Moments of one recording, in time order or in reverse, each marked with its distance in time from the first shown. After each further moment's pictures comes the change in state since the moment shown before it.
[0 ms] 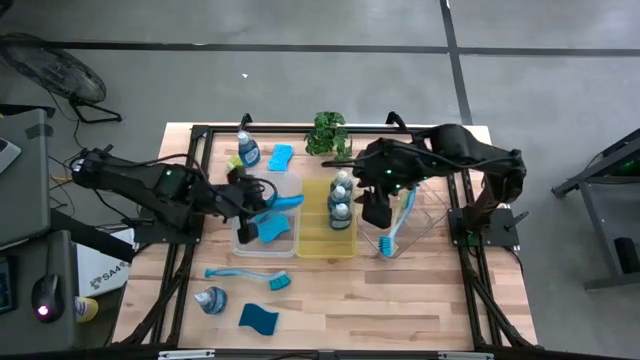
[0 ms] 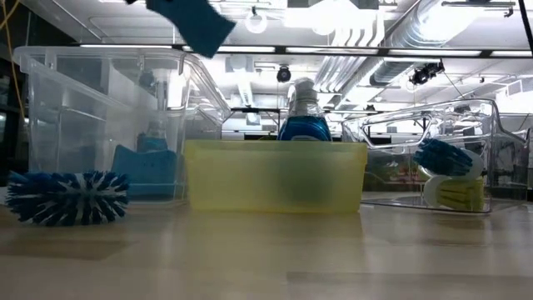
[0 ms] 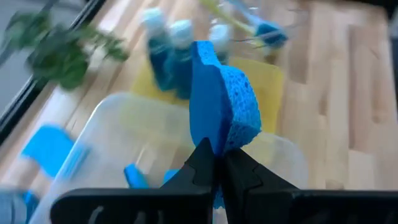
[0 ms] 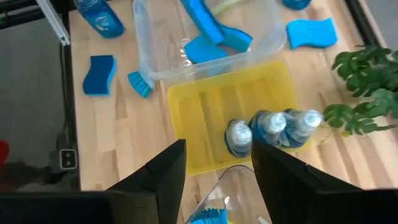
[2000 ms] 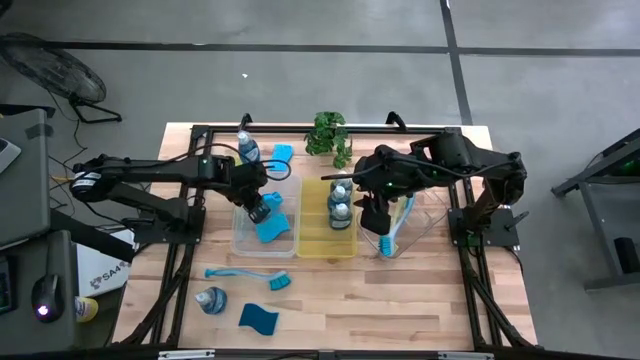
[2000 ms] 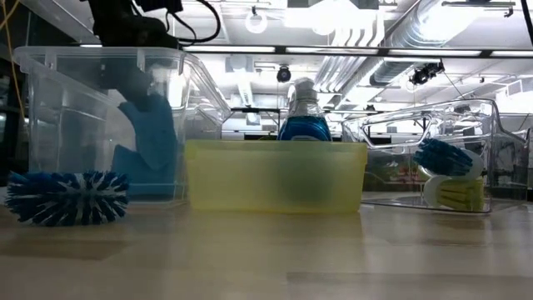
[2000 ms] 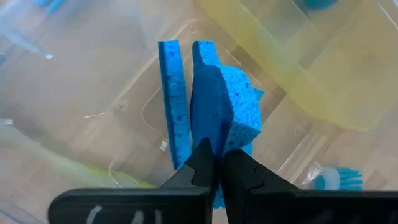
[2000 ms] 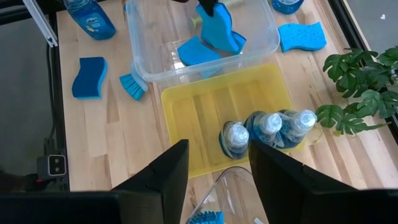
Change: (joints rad) left arm 0.421 0.042 -0.314 0.014 0.408 -0.150; right arm 0.057 0.001 -0.015 0.008 0.083 0.040
